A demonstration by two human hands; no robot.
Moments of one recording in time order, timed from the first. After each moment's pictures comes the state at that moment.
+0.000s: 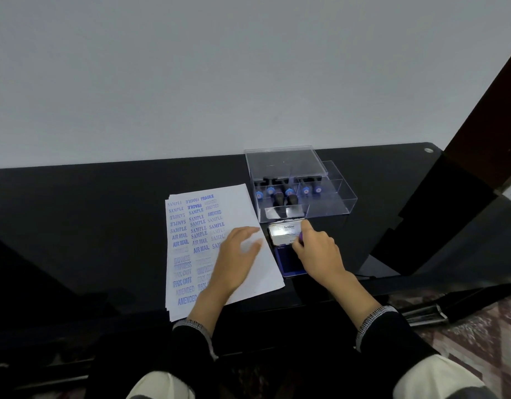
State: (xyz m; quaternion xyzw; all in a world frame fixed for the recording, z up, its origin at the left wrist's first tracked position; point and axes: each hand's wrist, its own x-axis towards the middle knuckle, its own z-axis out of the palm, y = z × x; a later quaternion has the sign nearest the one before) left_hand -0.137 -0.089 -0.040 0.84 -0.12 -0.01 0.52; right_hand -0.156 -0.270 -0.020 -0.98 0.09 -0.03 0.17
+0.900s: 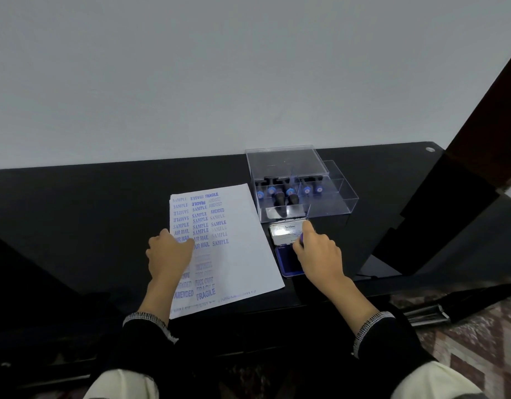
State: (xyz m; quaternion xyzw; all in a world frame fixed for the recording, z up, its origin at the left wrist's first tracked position) left_hand -0.101 0.004 -0.037 0.91 0.21 0.00 0.37; right_hand -0.160 -0.265 -0.024 -0.98 0.11 -0.05 0.15
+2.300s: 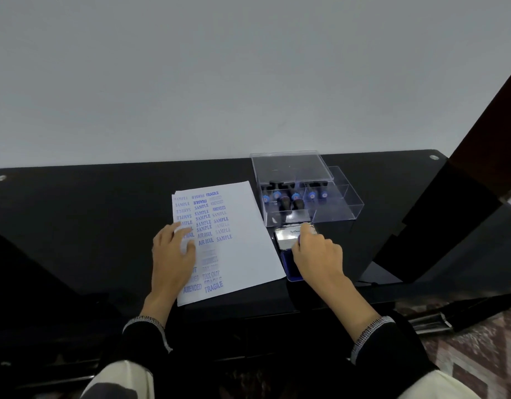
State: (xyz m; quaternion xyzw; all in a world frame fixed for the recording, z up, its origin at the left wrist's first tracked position) left_hand -0.102 0.025 -0.075 0.92 -0.01 0.15 0.35; right_hand -0.157 -0.245 -0.009 -0.99 0.11 -0.06 0.07
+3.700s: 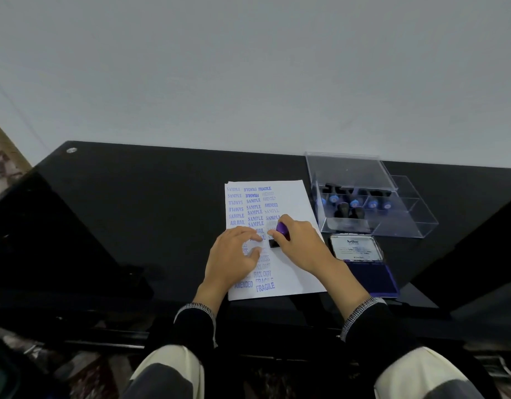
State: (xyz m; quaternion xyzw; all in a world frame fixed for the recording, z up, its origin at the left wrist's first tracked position) left_hand -0.096 0.031 -0.084 0.93 -0.11 0.10 0.34; right_hand -0.089 -0.148 -0.023 -0.95 -0.12 -0.01 0.28
